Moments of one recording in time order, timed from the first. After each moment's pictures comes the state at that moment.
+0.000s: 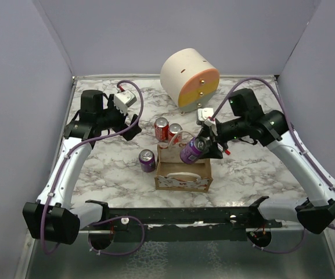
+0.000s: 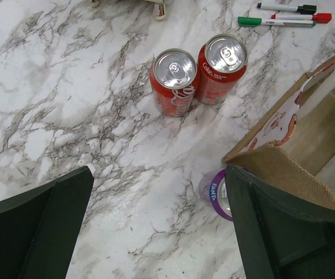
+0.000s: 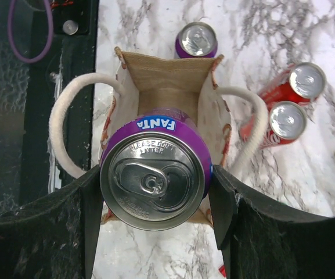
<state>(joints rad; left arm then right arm) -0.16 1.16 1.15 -0.61 0.58 0.36 0.55 1.23 1.45 -1.04 -0.79 -0.72</state>
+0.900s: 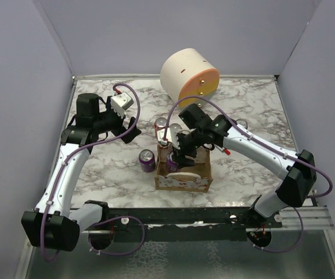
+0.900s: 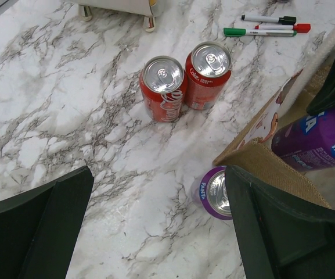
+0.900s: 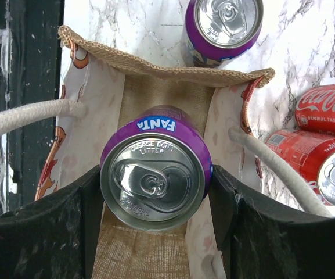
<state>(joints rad) -0.13 1.10 1.10 -0.59 0.64 0.35 0.85 1.55 1.40 -0.86 -0.51 -0.72</state>
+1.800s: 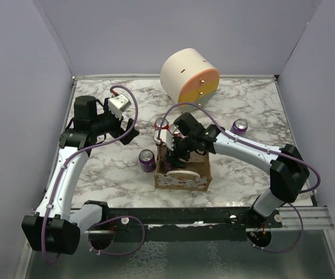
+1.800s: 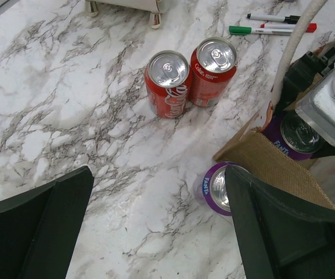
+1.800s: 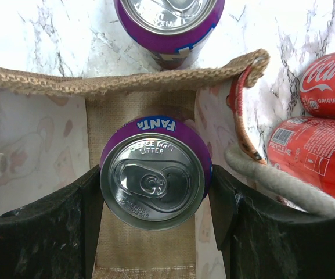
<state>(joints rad) -0.10 1.07 1.07 -0.57 0.65 0.35 0.86 1.62 1.22 -0.55 -0.41 -0.53</state>
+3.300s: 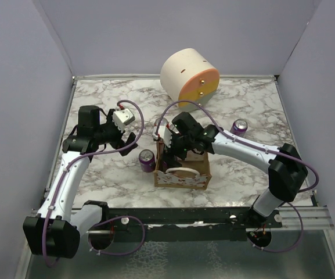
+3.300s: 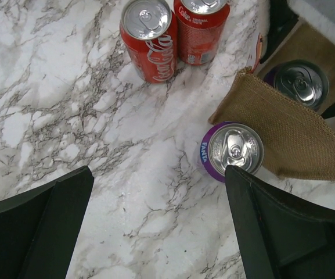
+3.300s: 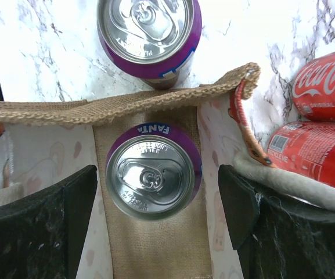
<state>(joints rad) -0.10 1.04 0.95 -0.61 0.65 0.50 0.87 1.64 1.22 -0.48 -0.38 -0.41</state>
